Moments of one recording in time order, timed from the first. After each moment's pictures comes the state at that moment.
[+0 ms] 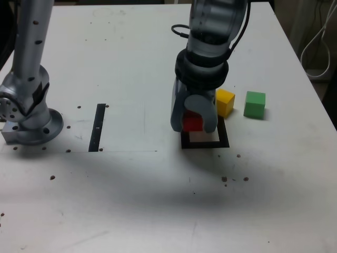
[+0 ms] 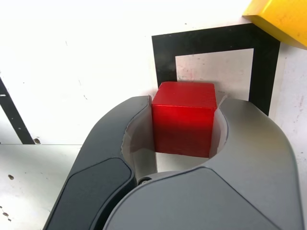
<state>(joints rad) -0.18 2.03 -1.49 1.18 0.11 -0.10</state>
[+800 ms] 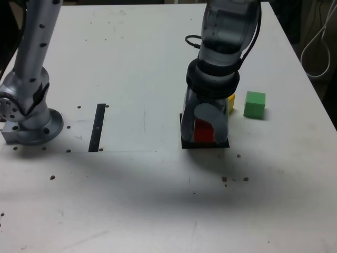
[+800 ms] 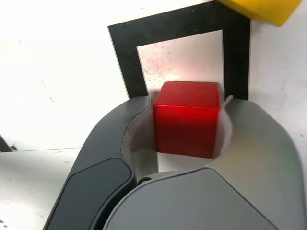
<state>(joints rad) -0.18 2.09 -1.53 1.16 0.07 -0.03</state>
